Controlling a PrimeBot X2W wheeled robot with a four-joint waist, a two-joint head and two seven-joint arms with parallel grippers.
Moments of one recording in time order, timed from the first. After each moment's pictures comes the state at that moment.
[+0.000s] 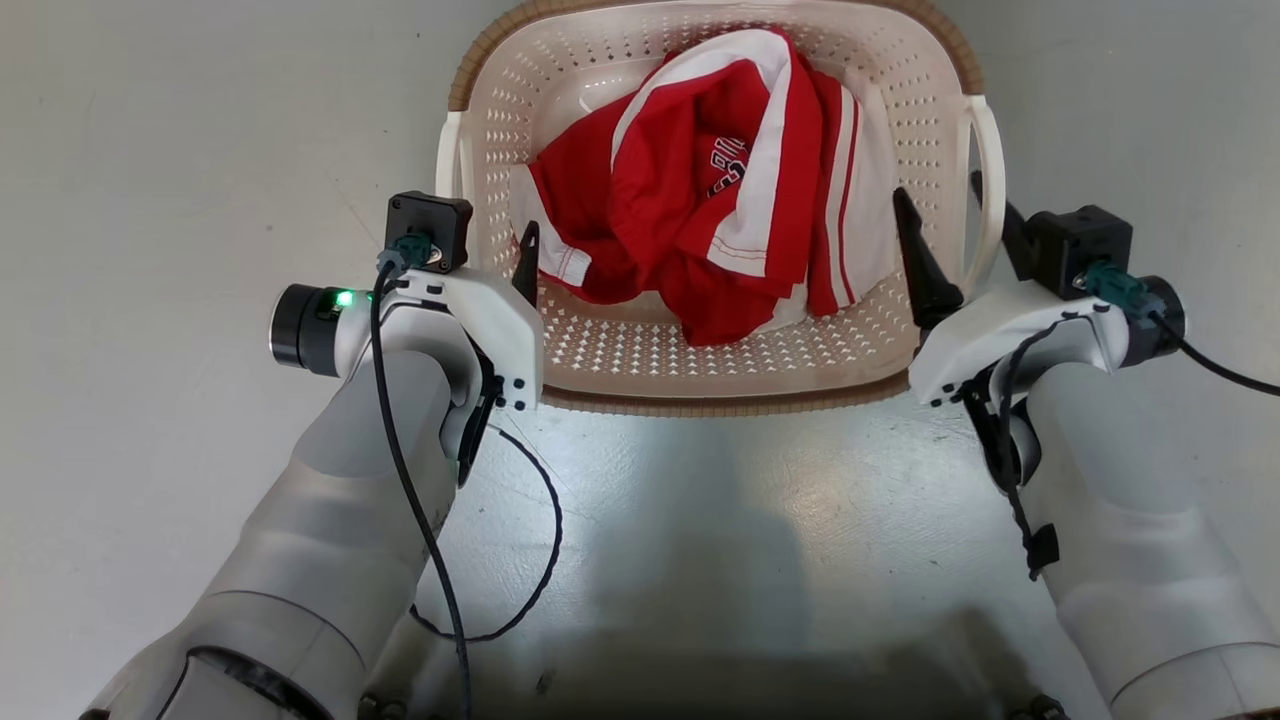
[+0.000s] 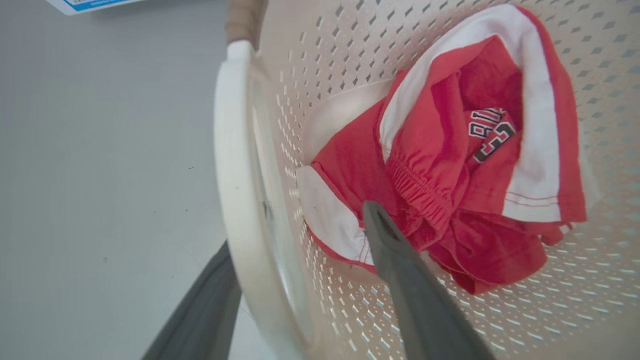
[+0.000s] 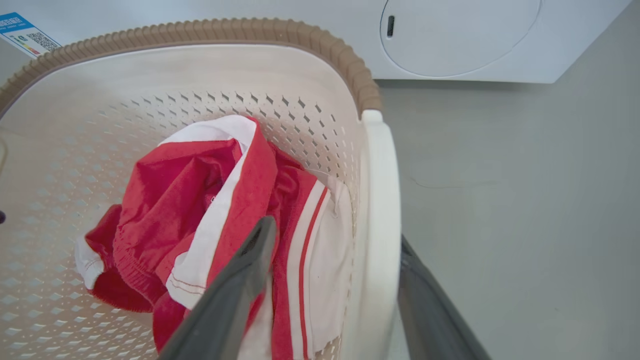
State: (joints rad) left arm -0.99 0.03 -0.72 1.17 -0.65 0.06 -0.26; right arm -0.78 -0.07 0.09 0.88 0.10 0.12 -0.25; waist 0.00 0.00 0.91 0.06
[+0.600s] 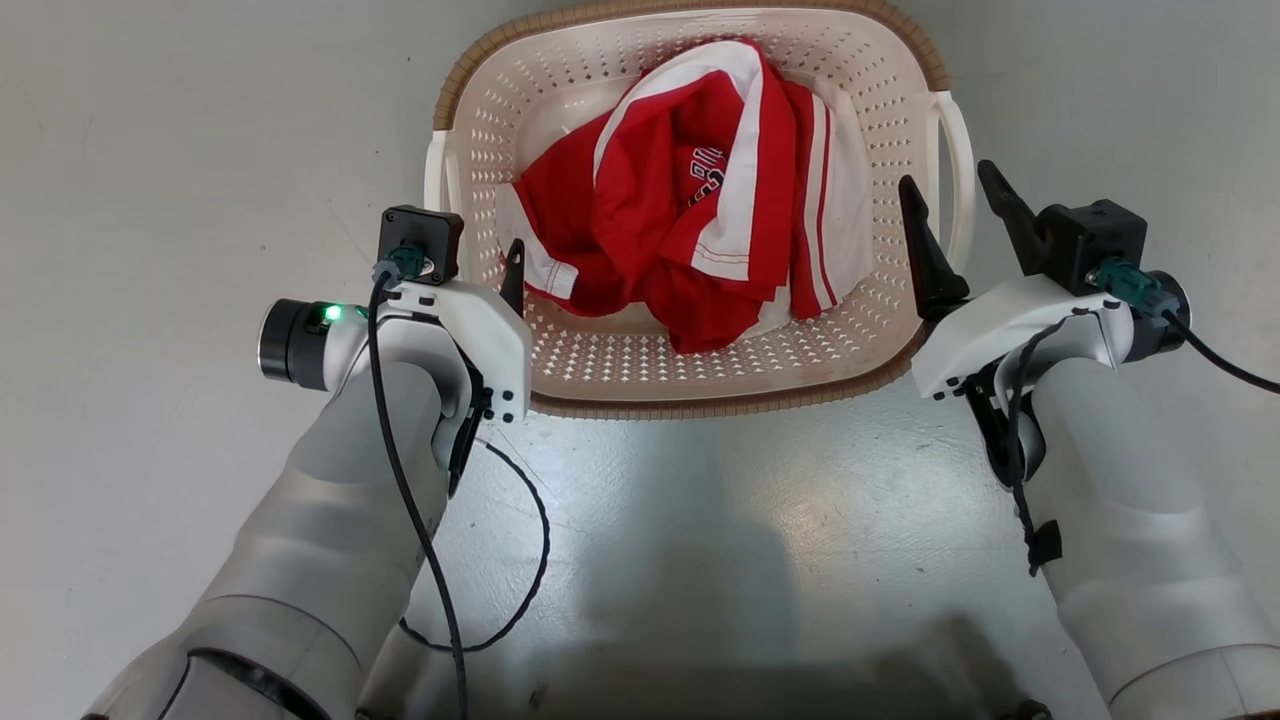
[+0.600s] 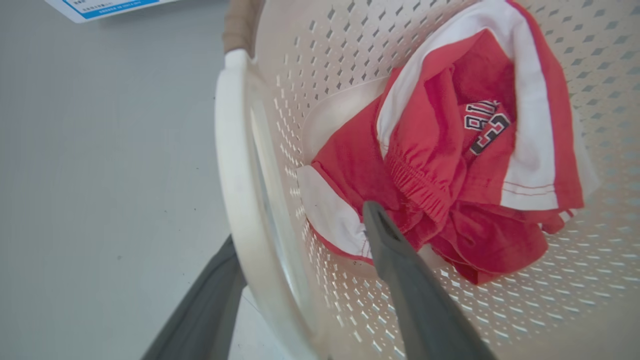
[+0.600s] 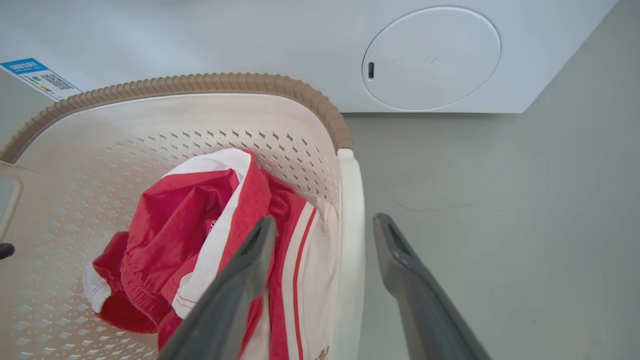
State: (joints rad) left arm -0.99 0.03 -0.72 1.22 -0.63 0.06 -0.26; right arm -0.77 -0.07 0.07 0.85 0.11 0.12 -0.25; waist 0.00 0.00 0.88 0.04
